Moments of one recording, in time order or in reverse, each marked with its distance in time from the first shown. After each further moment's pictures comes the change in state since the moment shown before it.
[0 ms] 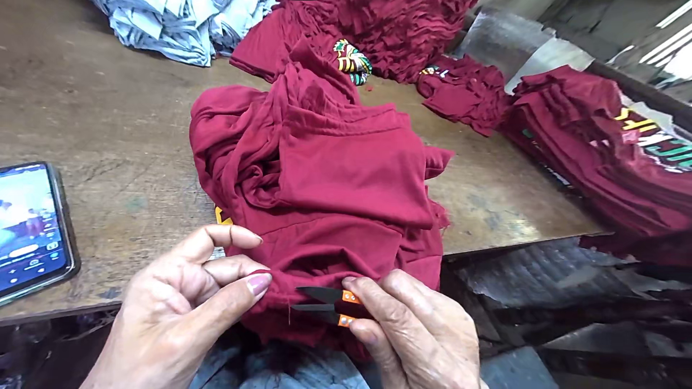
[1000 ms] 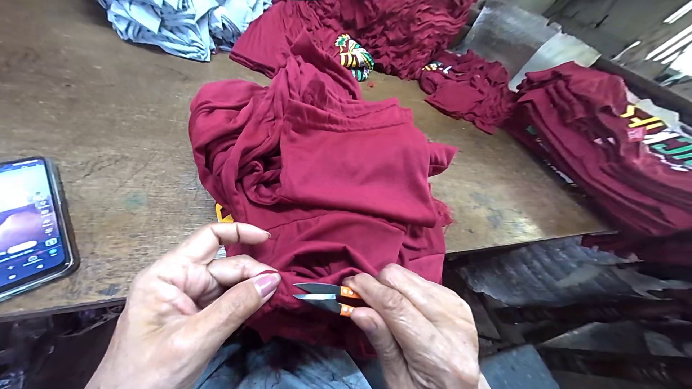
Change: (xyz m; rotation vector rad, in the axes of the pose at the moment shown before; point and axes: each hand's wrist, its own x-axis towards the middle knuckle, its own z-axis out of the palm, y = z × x) left_hand -0.001 0.000 0.003 0.047 -0.008 0.020; right_hand 0.008 0.001 -0.001 0.053 -0.002 -0.018
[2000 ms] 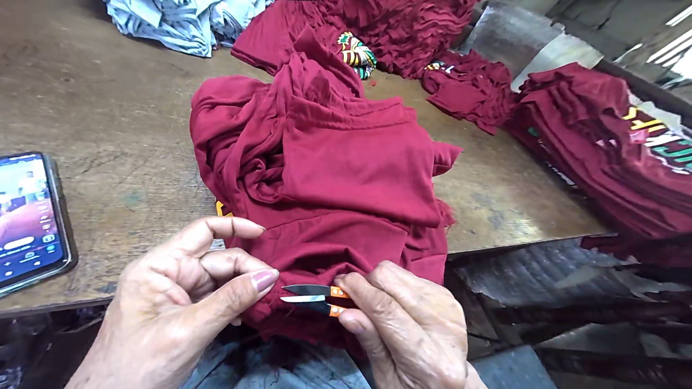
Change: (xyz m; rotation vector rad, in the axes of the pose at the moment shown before) left_hand 0.004 0.001 -0.007 0.039 0.007 0.003; right_hand 0.004 0.000 0.007 -0.004 -0.009 -0.038
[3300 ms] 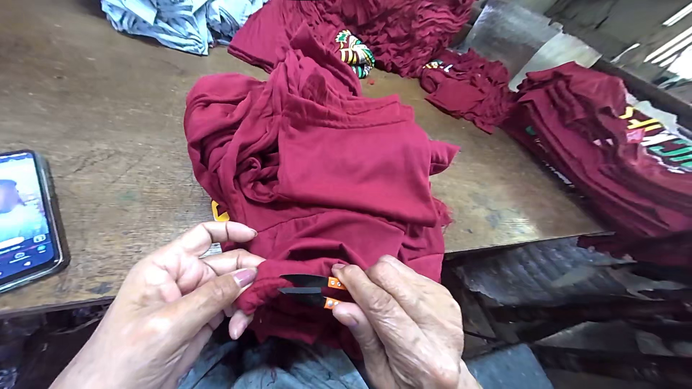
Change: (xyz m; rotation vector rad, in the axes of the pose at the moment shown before) left_hand 0.000 -0.004 0.000 -0.316 -0.056 -0.149; right_hand -0.002 0.002 0.003 -0.054 0.037 0.019
